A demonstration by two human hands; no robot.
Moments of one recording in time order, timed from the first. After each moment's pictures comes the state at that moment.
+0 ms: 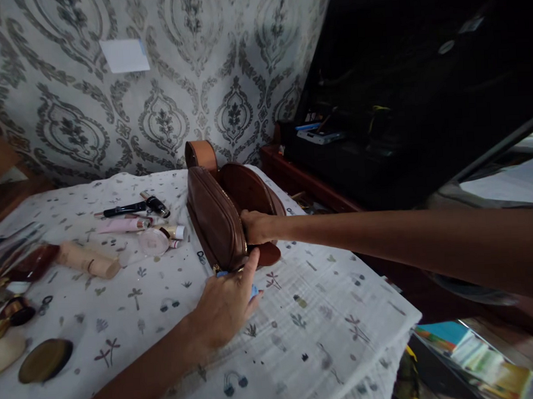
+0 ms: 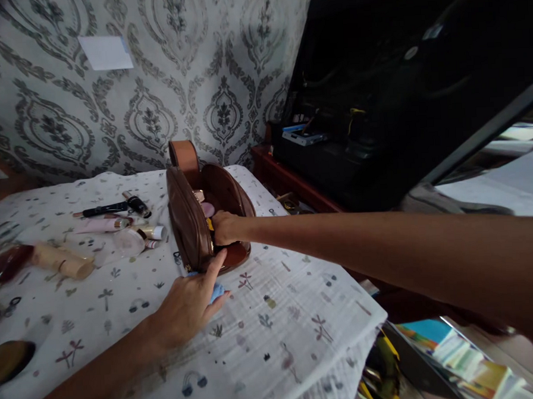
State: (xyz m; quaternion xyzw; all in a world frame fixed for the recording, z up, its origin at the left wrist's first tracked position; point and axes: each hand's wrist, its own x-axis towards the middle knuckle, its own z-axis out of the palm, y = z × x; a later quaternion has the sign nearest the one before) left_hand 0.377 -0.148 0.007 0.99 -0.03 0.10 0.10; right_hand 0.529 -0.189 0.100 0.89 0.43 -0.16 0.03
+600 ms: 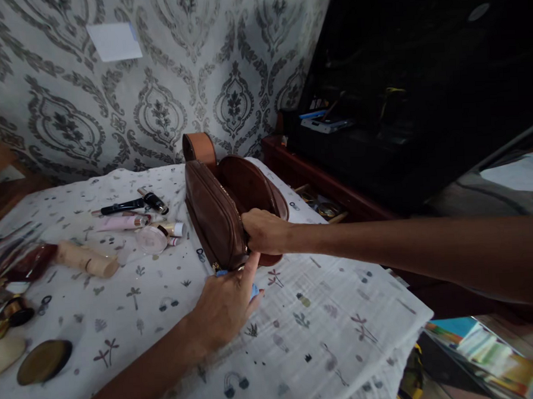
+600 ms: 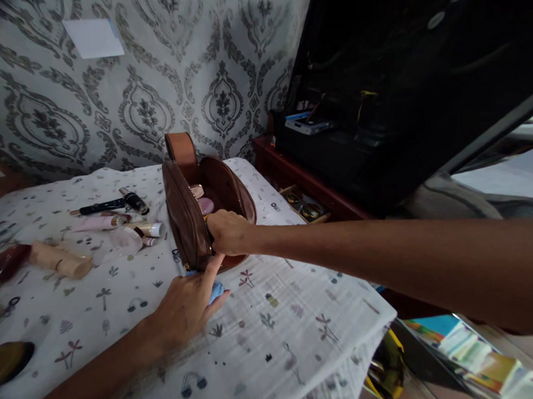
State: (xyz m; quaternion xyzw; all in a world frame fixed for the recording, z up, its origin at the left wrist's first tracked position) left_hand 0.377 -0.148 0.004 0.99 -0.03 0.10 0.08; right_hand 0.518 -0.207 0.108 0.86 0.47 -0.18 0.03
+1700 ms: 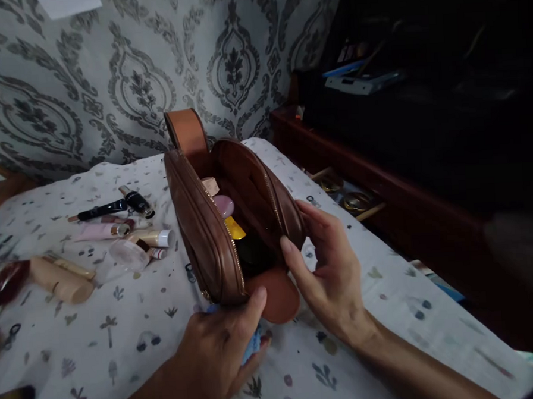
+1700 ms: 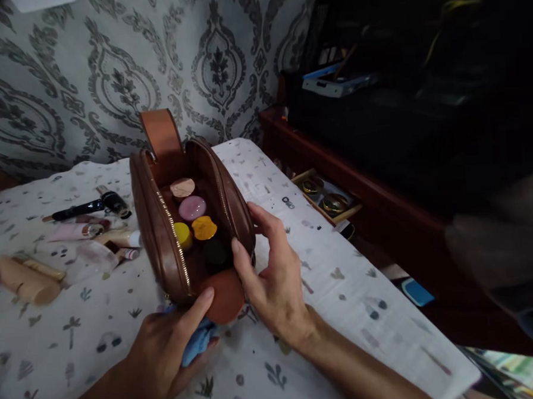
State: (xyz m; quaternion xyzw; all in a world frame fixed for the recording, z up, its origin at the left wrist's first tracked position) left_hand 0.381 -0.143 0.000 0.95 -0.10 0.24 0.15; right_hand 0.534 -0.272 0.012 0.75 0.33 0.12 -0.57
